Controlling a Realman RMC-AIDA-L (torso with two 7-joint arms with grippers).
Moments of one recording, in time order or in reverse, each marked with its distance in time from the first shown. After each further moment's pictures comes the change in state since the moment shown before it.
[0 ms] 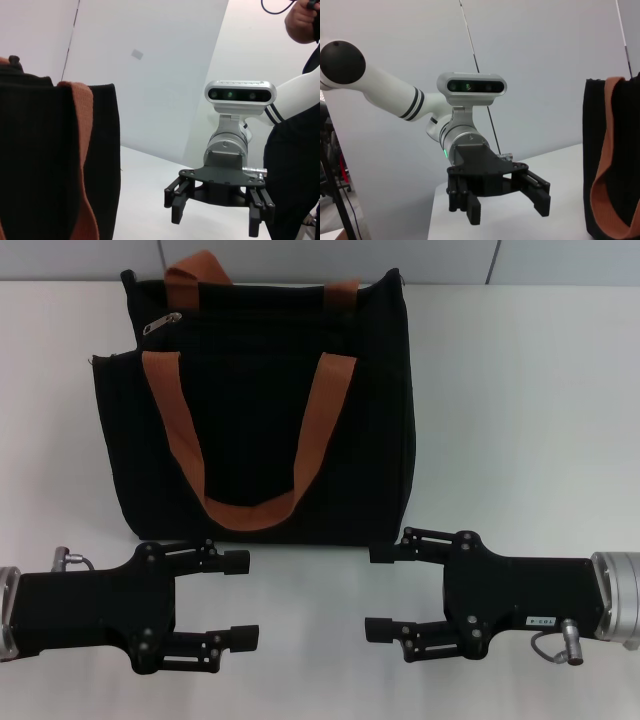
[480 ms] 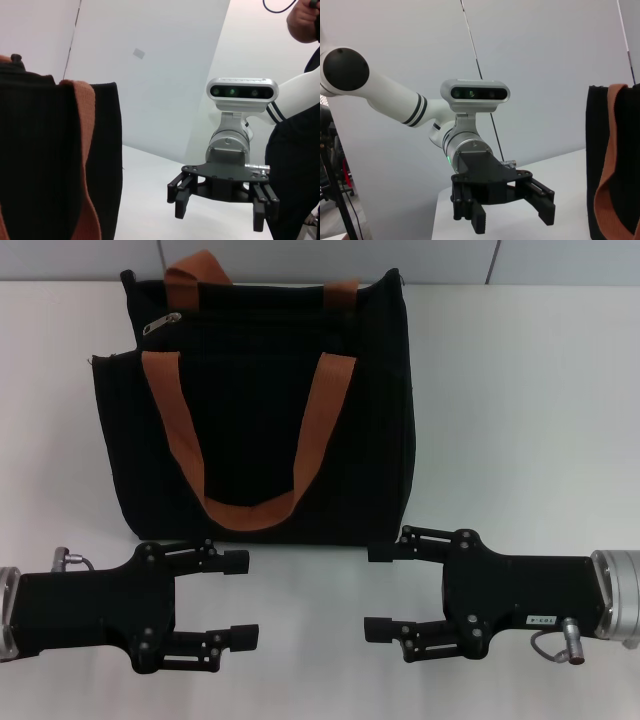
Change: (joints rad) left arm 0.001 0.000 0.000 0.000 0.000 -0.005 -0.002; right arm 0.004 0.000 -0.001 0.000 0.005 -0.013 0.003
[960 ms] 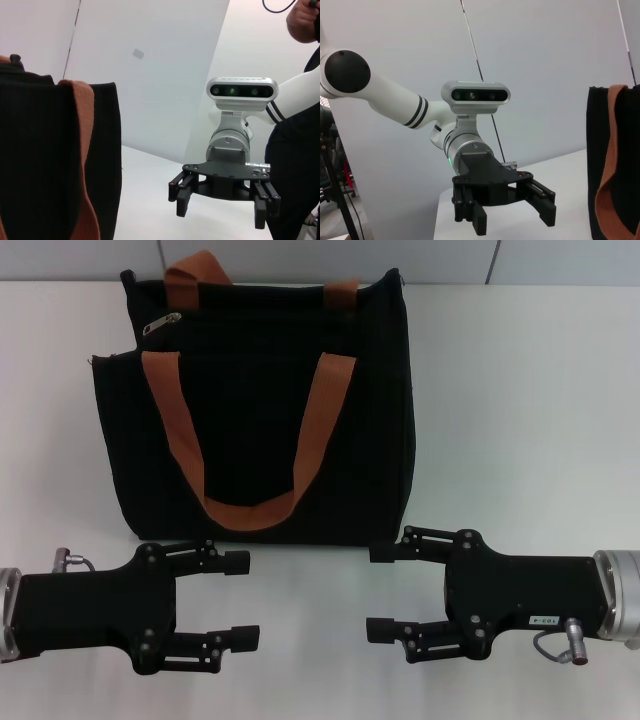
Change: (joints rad) left arm 0.001 -0.001 0.000 -0.002 0.000 0.000 0.005; right arm -0.001 -0.003 0.001 0.000 0.000 -0.008 0.005
